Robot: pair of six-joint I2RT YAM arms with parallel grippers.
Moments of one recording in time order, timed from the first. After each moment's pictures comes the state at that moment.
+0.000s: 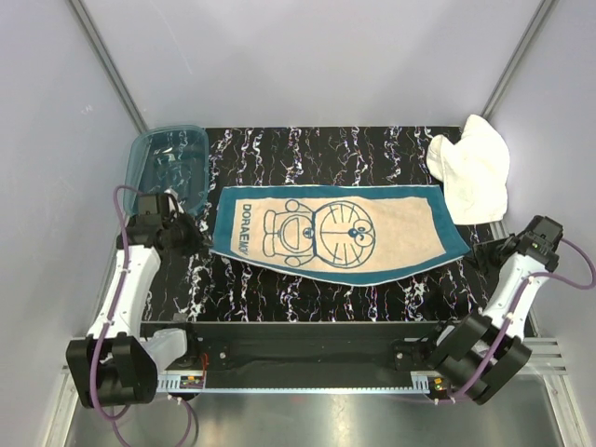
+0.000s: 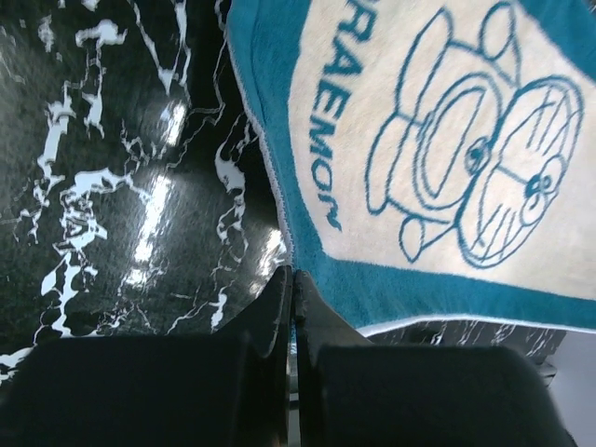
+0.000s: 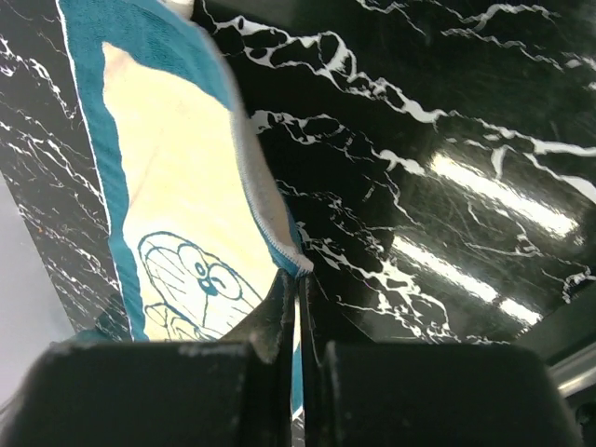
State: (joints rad) left arm 0.08 1.05 0.82 -0.74 0.31 -0.54; right arm -0.72 1.04 0.82 -0.84 -0.30 0.70
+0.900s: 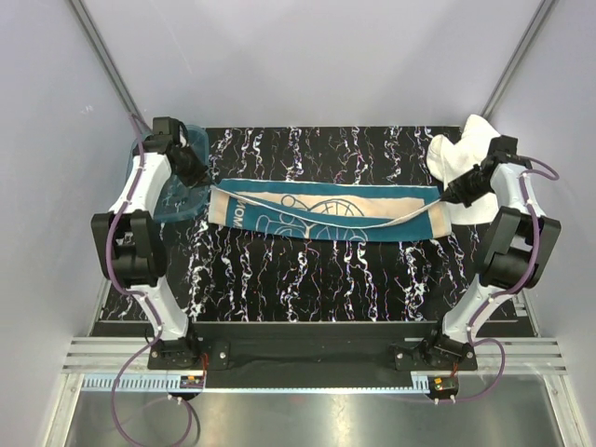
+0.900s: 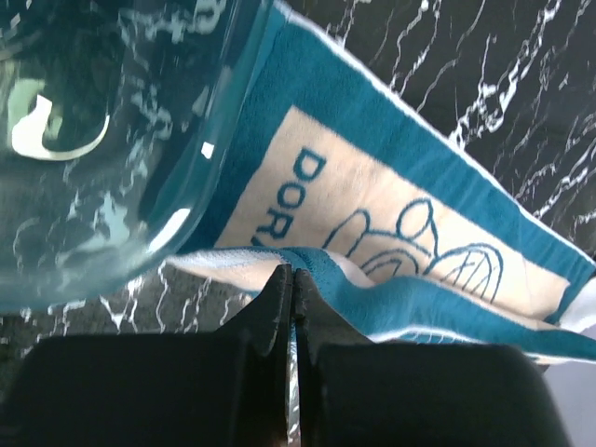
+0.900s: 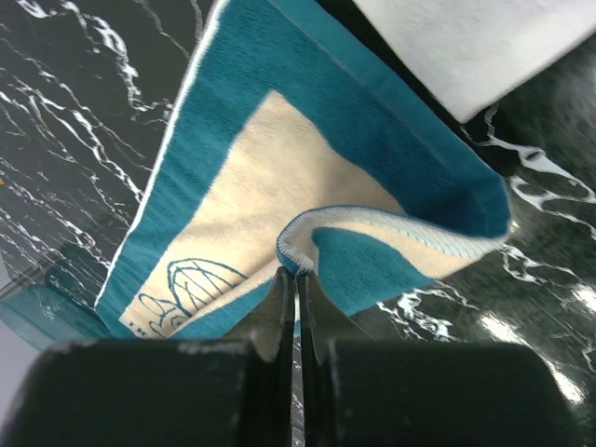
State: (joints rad) left arm 0.07 1.79 1.56 -0.78 0.23 -0.60; right arm -0.35 1.81 1.46 -0.81 -0.27 0.72
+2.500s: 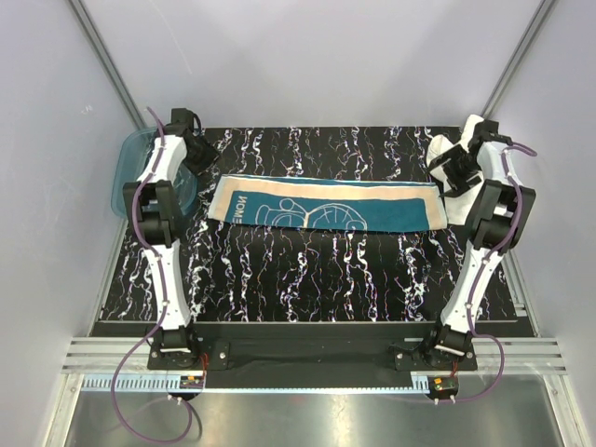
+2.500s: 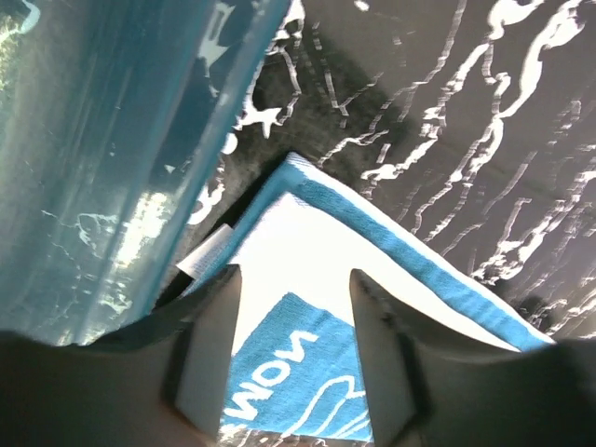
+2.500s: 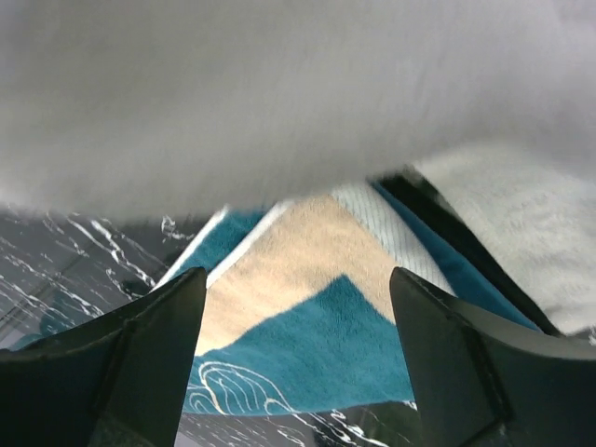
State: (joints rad) left arm 0.06 2.34 2.10 -0.87 0.17 -0.69; right arm -0.29 2.32 2.02 -0.92 -0.25 0.73
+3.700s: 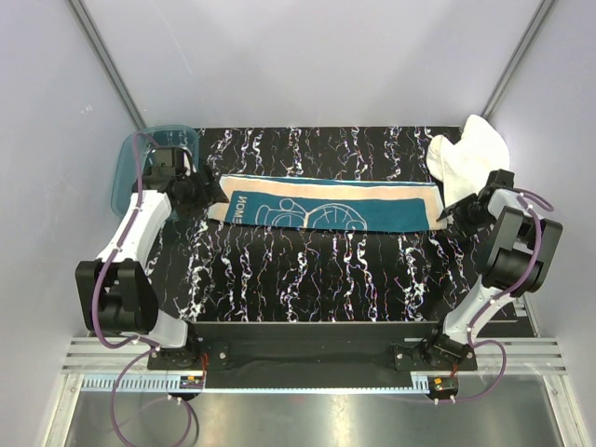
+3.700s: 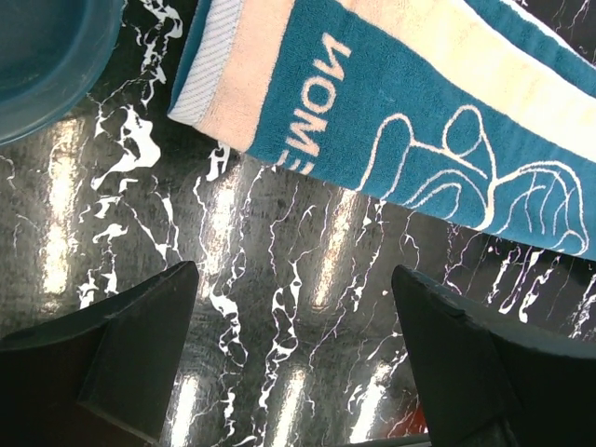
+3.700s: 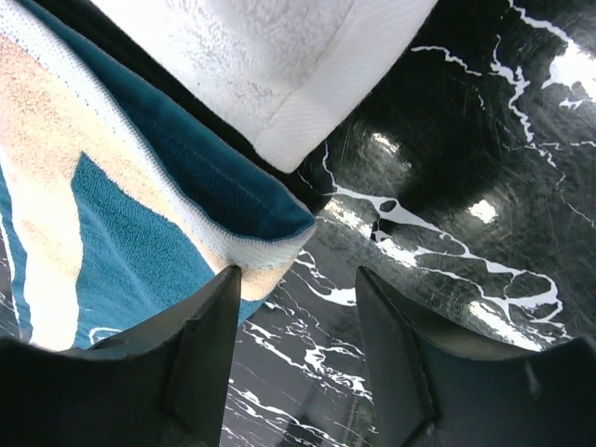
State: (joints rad) left arm 0.00 1.47 1.21 -0.69 0.19 -0.44; right arm -0.42 1.82 1.18 -0.59 -0.23 0.67
